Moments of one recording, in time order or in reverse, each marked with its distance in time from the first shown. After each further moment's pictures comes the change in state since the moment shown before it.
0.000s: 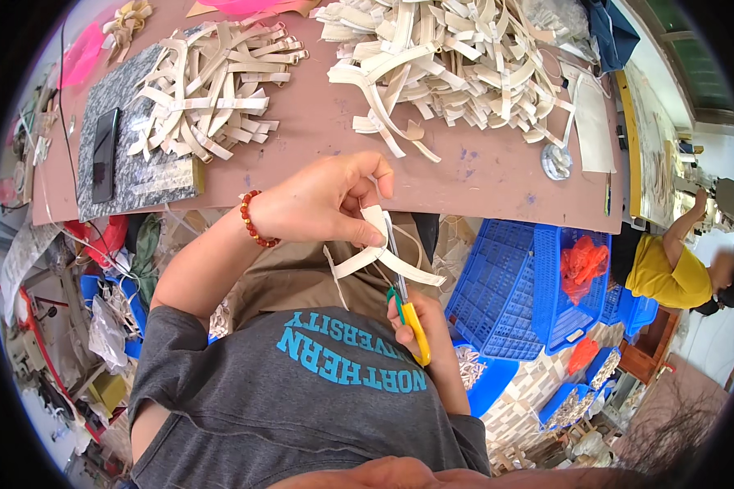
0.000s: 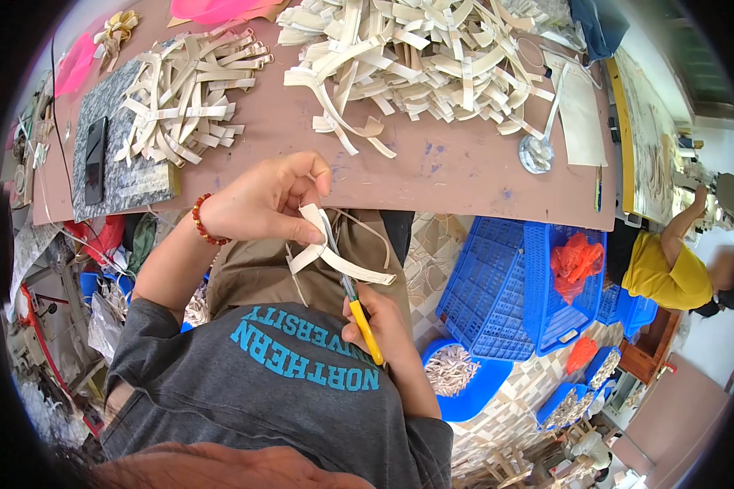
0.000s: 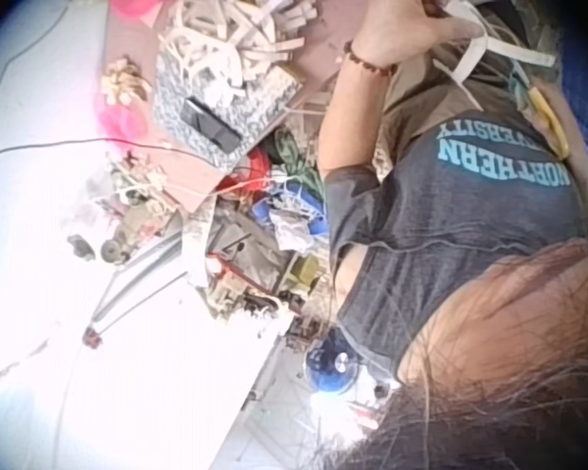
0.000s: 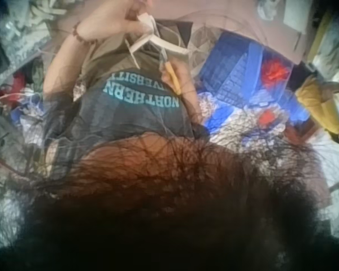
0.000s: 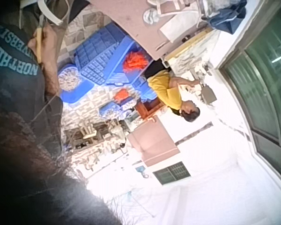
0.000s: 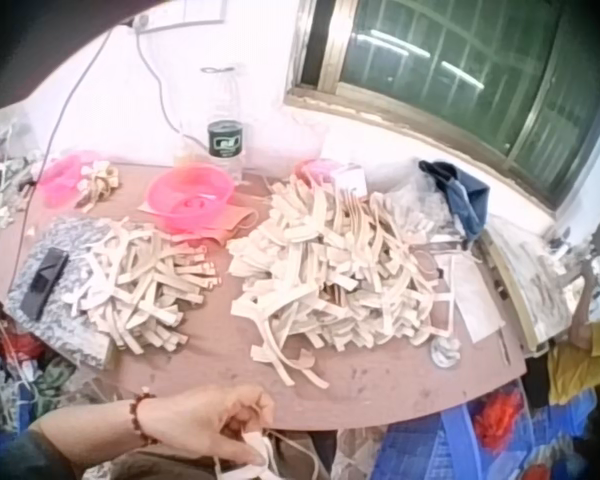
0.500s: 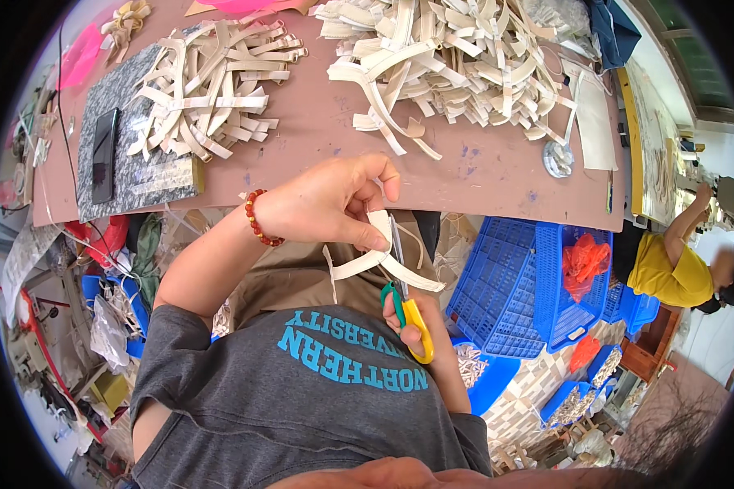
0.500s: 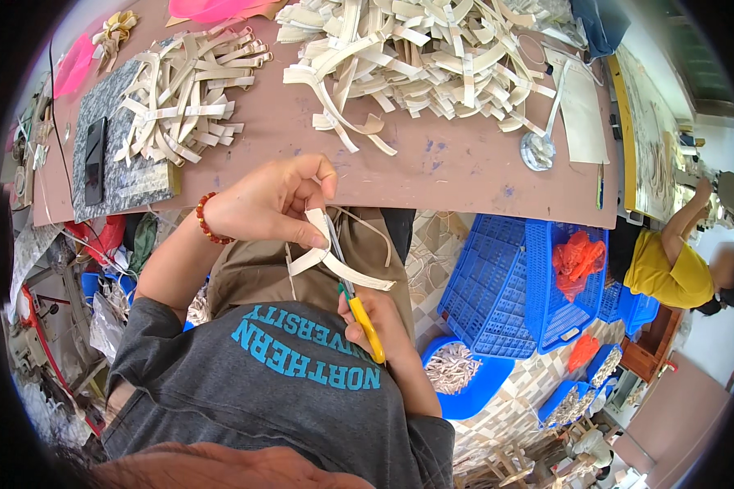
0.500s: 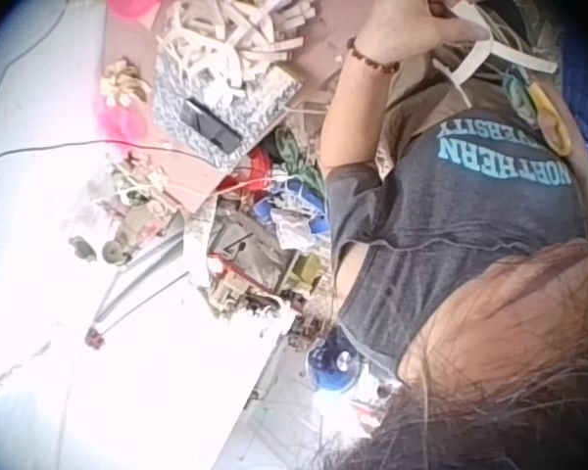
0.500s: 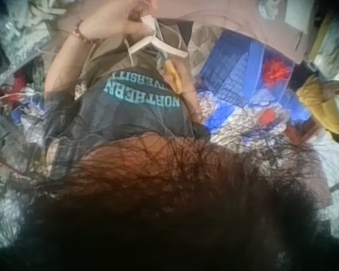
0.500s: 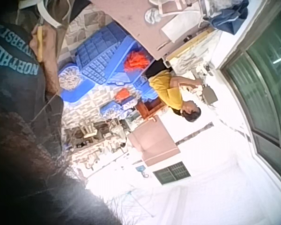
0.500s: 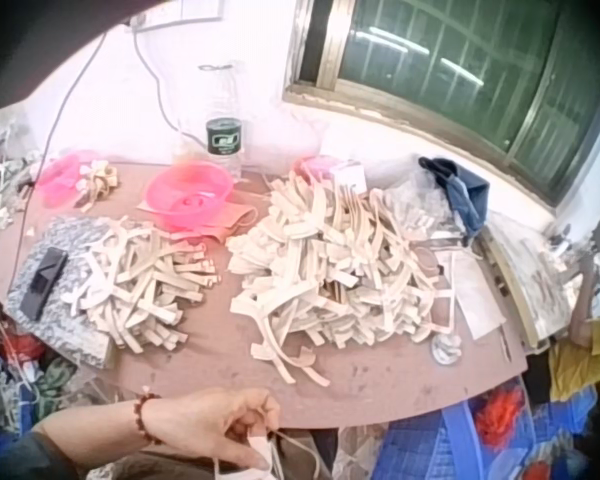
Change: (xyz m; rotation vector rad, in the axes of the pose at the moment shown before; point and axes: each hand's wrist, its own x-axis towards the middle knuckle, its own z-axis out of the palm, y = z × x) left_hand 0.004 -0.004 0.001 0.002 -0.043 -0.008; right_hand 0.004 -0.008 0.006 0.284 -0.055 0.057
